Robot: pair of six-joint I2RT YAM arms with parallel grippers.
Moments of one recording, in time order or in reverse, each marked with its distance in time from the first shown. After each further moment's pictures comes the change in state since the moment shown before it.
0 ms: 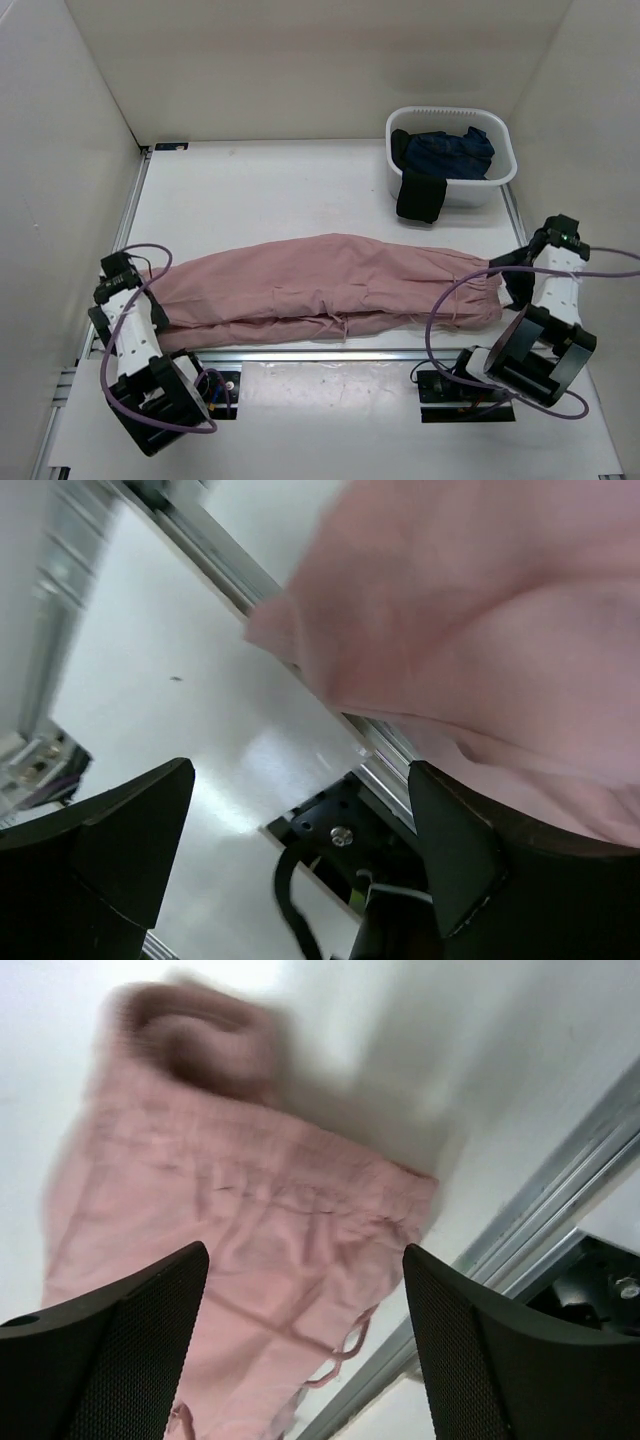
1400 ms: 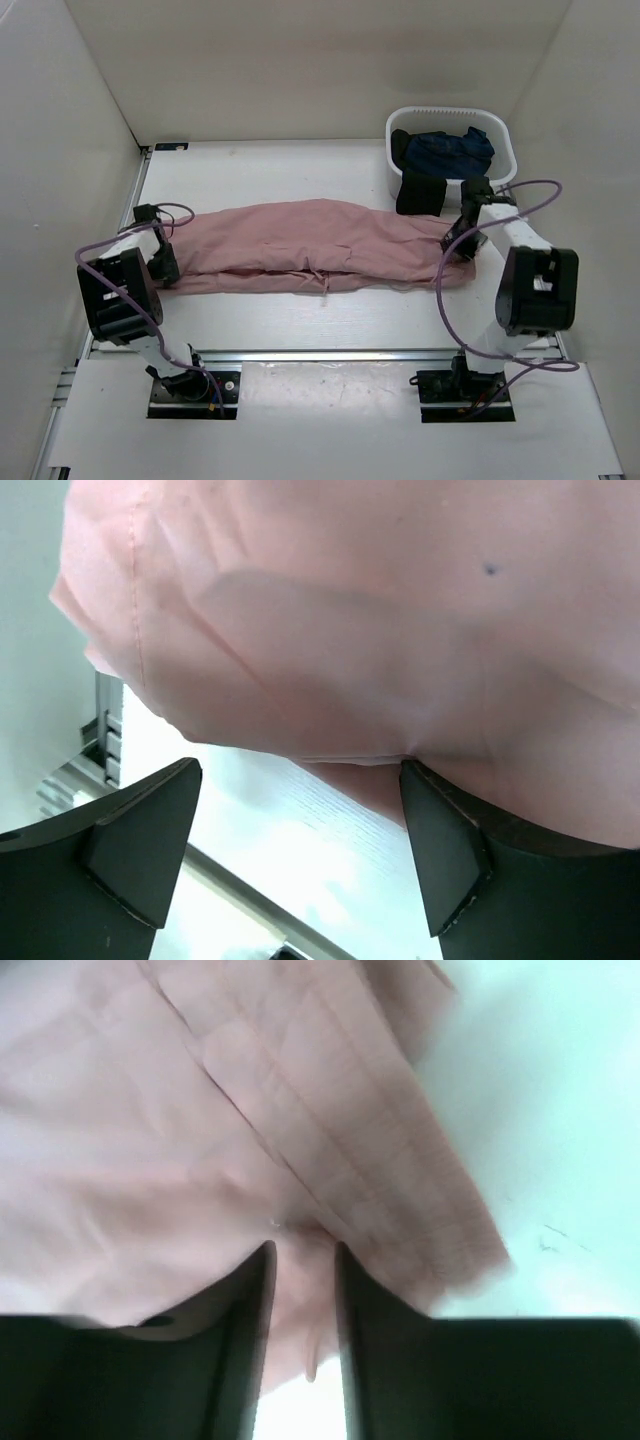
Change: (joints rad) left arm -0.252 0.661 0.309 0.333 -0.016 0.025; right arm 0.505 0.411 0.223 0.230 0.134 -0.031
